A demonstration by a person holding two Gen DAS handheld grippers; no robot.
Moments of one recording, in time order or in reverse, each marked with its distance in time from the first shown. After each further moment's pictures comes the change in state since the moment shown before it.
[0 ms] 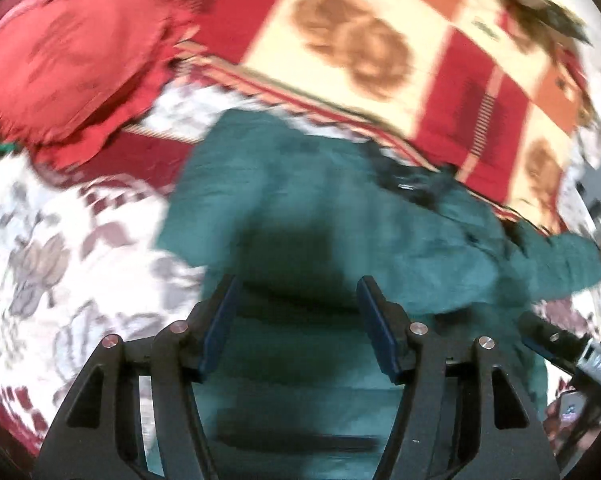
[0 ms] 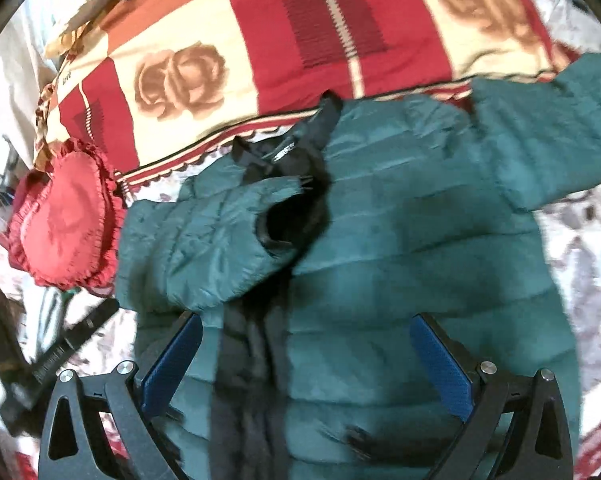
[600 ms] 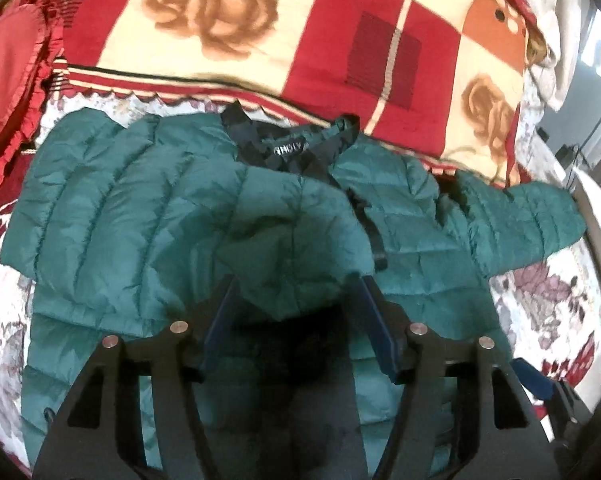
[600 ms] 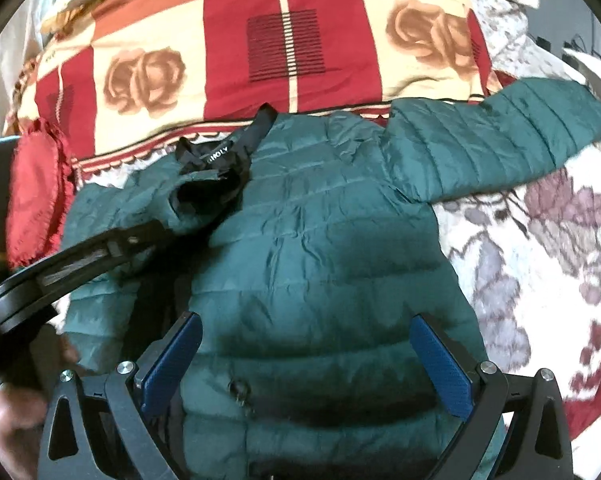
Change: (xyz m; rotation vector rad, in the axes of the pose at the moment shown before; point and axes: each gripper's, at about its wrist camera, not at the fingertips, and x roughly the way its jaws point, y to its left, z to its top) left arm 0.043 -0.145 -0.012 0.174 0.051 -0.142; right arm -0.040 -0.031 -0.036 -0.115 -0.111 -0.294
